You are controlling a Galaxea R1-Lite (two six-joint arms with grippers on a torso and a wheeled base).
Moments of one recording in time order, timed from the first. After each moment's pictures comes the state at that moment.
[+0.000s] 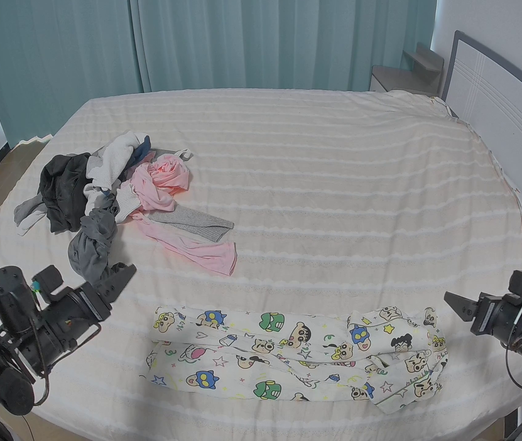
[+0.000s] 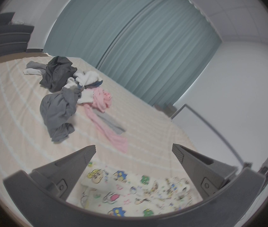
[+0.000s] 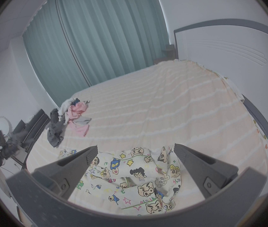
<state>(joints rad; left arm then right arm) -0.16 1.74 -0.05 -1.55 -0.16 -0.58 0.23 1.38 -0.13 -0.87 -0.09 0.32</state>
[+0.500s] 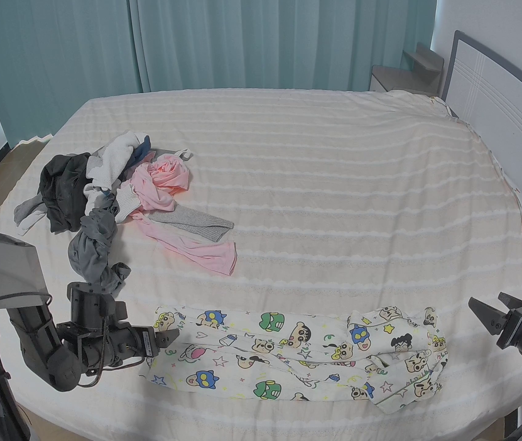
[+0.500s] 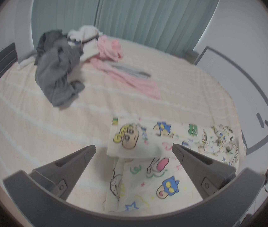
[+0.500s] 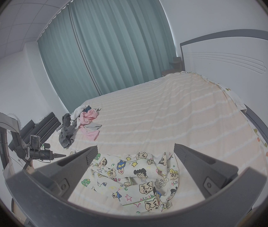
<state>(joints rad) -0.23 2.09 -0.29 -1.13 -0.08 -0.28 0.11 1.12 -0.02 -0.86 0.09 0.25</state>
